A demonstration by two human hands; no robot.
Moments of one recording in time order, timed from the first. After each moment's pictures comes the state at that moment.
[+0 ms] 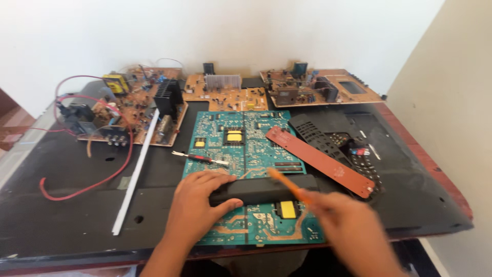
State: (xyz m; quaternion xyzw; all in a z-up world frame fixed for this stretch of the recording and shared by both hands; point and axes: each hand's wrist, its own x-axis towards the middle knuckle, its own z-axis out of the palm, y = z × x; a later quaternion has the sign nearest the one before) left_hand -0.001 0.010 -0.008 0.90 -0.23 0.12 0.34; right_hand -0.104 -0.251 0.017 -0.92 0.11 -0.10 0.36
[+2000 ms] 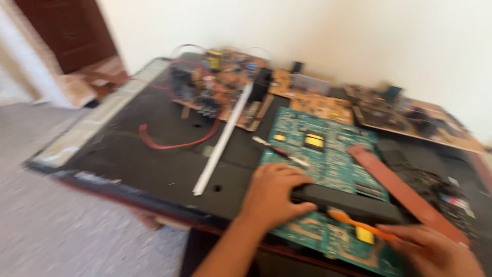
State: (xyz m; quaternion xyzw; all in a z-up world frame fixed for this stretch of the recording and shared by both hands) left_hand 0.003 0.020 -0.037 0.87 -0.25 0.17 0.38; right_hand -0.032 -0.369 -0.083 -0.97 0.08 0.11 0.21
